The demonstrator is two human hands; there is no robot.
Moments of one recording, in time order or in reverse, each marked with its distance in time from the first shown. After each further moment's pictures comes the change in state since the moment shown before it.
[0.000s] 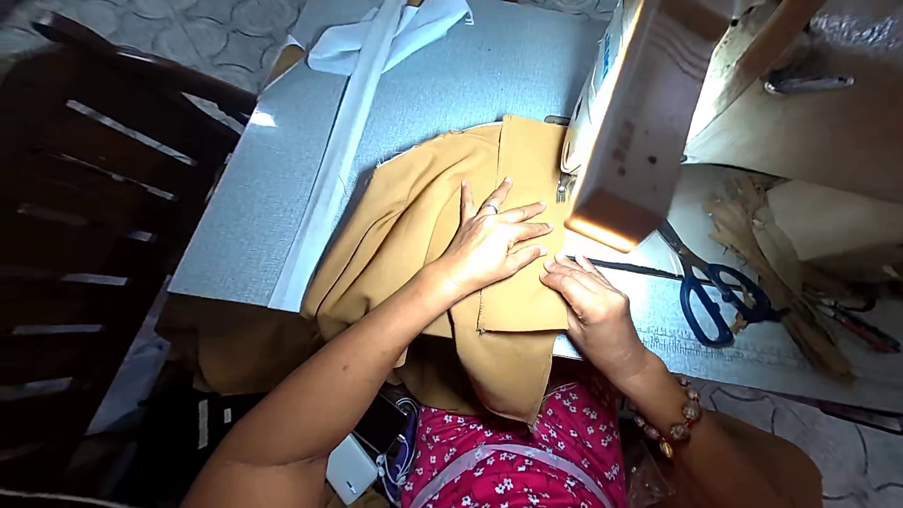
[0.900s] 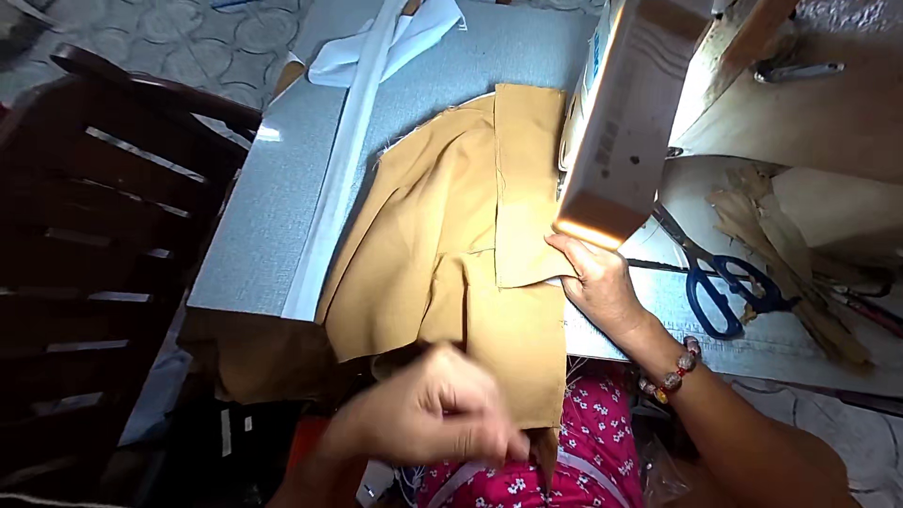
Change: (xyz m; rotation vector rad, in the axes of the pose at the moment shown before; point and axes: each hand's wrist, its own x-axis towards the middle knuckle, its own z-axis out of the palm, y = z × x) left_hand -0.118 0.062 -0.057 -0.967 -0.288 0.115; right_hand 0.026 0.022 0.006 -0.023 -0.008 -0.001
